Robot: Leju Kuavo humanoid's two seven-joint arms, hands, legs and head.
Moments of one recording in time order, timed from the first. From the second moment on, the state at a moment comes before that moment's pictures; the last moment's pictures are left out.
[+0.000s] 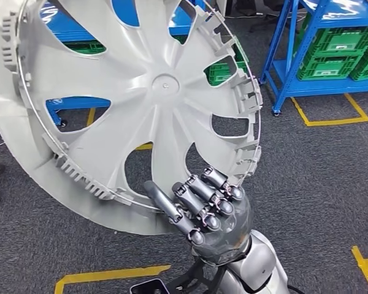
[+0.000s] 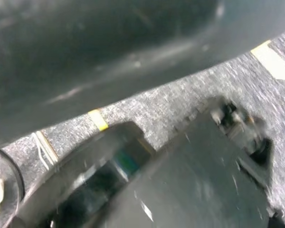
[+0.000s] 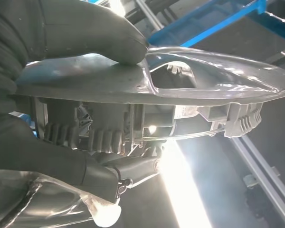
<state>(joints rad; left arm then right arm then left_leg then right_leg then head) -0.08 -0.11 0.01 -0.19 -0.47 0.16 -0.31 -0.07 0.16 0.55 -2.05 1.57 -0.69 -0.39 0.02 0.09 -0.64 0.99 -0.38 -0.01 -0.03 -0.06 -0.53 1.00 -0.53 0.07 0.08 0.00</state>
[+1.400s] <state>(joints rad) -0.06 -0.11 0.01 -0.19 -0.47 0.15 -0.31 -0.08 0.16 0.56 -2.05 1.57 -0.69 -0.41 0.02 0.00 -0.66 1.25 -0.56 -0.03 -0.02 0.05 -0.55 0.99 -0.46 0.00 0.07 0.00</state>
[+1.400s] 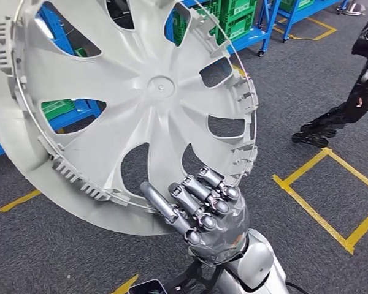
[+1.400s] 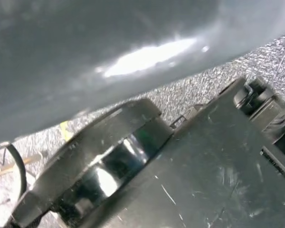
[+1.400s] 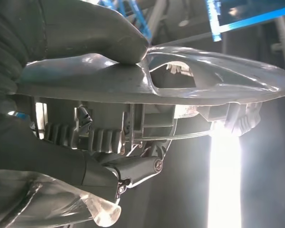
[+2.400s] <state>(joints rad) -0.07 -0.10 0.01 -0.19 -0.47 0.11 -0.33 -0.08 0.16 0.55 -2.02 1.57 -0.69 -0.43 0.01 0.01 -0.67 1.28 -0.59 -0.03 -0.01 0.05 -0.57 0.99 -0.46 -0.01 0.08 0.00</state>
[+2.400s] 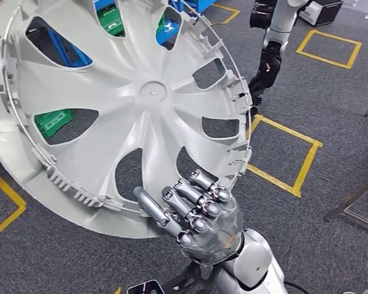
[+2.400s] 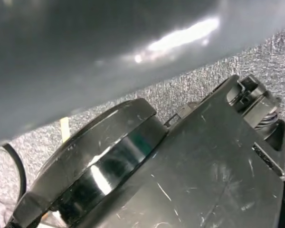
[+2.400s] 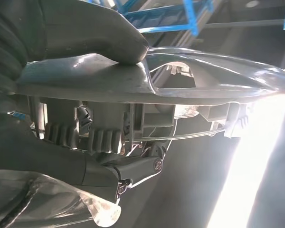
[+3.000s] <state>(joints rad) -0.07 -0.10 0.01 -0.19 -0.46 0.11 -0.34 -0.08 0.17 0.55 -2.01 1.57 -0.69 -0.45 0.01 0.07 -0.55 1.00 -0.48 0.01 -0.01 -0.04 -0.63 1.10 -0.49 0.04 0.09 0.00</state>
